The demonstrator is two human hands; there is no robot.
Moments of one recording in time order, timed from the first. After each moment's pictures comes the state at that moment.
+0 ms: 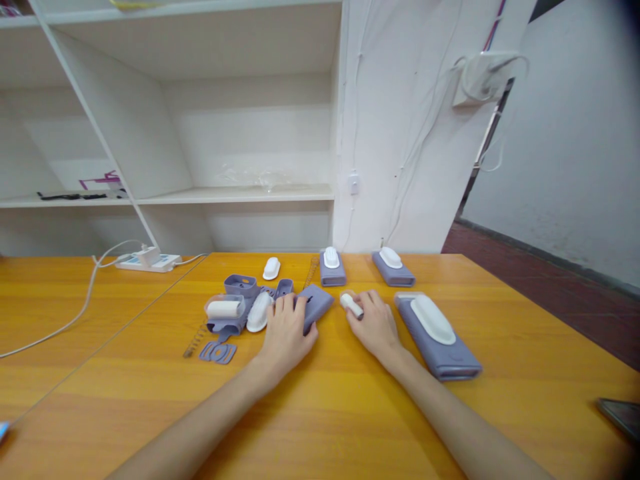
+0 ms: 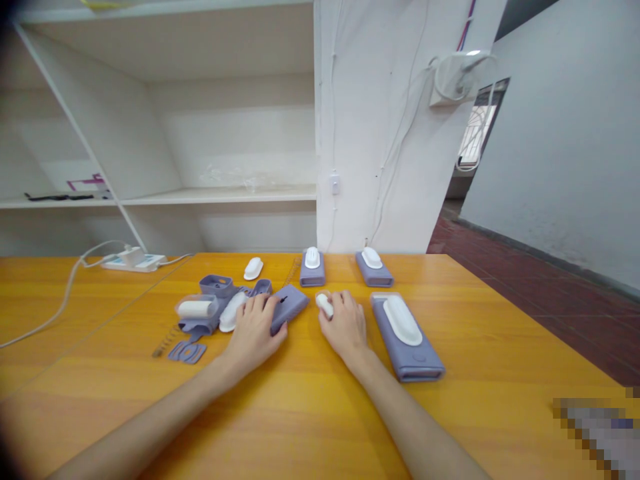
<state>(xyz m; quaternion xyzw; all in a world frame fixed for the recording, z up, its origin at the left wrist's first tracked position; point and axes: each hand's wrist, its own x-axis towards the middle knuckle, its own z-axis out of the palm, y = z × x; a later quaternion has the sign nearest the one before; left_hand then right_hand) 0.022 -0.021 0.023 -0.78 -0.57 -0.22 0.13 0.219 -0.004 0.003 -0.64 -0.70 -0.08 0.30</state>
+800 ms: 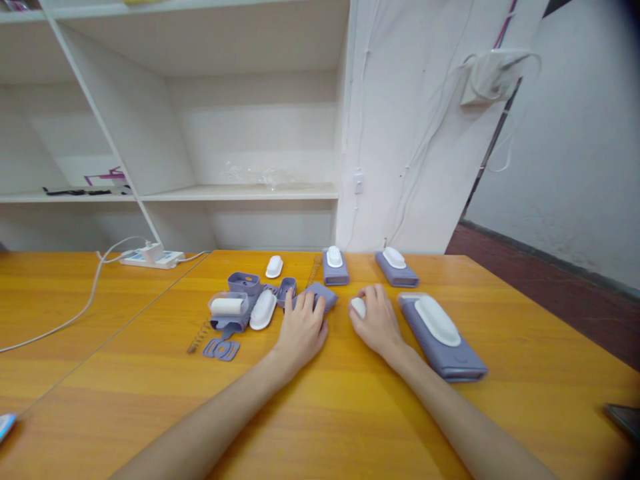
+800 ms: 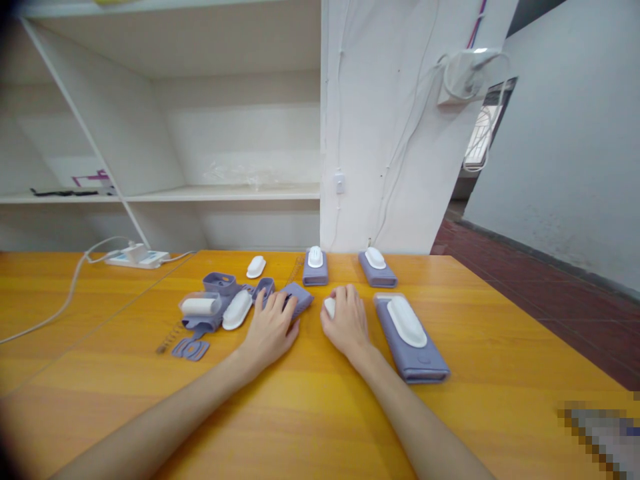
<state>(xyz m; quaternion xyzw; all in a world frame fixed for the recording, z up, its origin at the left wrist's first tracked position) 0.036 -0.015 0.020 -0.82 -0.49 -0.22 0.17 0.219 0.004 0.003 -0.61 -0.70 -0.09 0.35</state>
